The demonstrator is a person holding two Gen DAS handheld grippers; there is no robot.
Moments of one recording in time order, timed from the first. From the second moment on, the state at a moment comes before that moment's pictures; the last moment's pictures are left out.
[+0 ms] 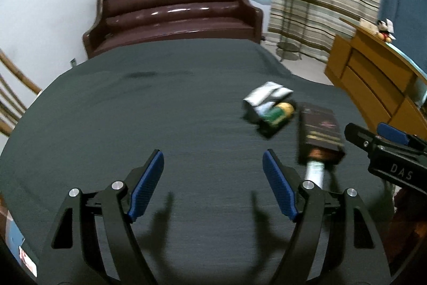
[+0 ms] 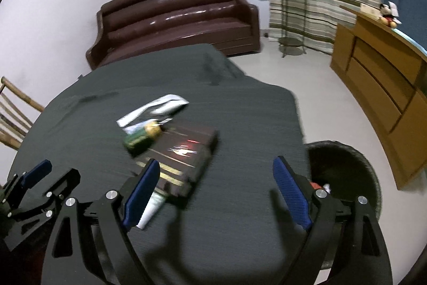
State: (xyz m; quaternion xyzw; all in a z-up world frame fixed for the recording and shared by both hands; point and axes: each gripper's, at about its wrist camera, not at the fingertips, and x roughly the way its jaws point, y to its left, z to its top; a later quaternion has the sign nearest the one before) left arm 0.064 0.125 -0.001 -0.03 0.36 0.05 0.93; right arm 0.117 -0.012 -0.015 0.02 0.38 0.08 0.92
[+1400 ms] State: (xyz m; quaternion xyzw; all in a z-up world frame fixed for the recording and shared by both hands) left arm 0.073 0.140 -0.016 -0.07 0.38 0.02 0.92; right arm 0.129 0.011 -0.020 -0.01 0.40 0.05 0.92
